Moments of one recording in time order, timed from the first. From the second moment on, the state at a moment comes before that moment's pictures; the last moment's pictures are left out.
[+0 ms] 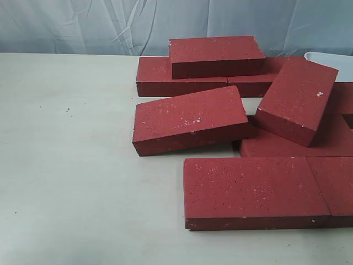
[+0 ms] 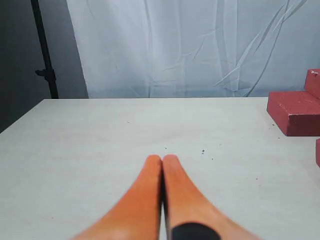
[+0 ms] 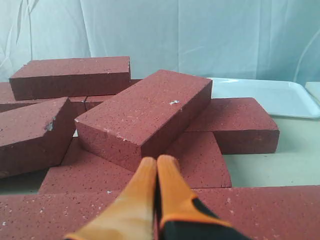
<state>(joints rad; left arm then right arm) 0.04 0.00 -0.01 0.02 0.19 -0.02 0.00 0.01 0.00 0.06 0.27 -0.03</state>
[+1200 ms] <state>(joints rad) 0.04 0.00 -0.01 0.02 0.19 -0.02 0.00 0.01 0.00 0.06 -0.13 -0.03</state>
